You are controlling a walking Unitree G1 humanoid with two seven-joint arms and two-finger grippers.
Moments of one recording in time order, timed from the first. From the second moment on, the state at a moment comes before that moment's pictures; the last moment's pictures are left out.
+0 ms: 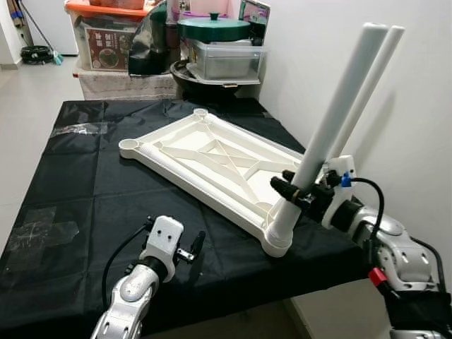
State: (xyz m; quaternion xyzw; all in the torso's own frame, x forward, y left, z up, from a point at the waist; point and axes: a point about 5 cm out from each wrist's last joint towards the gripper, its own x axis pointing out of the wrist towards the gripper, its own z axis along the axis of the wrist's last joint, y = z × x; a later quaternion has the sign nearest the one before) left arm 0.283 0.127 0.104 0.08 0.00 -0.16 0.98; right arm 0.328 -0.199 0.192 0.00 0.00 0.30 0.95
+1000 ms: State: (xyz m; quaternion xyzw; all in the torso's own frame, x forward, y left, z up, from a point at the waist) left arm 0.283 0.124 0.103 0.08 0.01 -0.17 0.98; right arm 0.323 -0.169 0.205 0.03 0.02 0.35 0.94
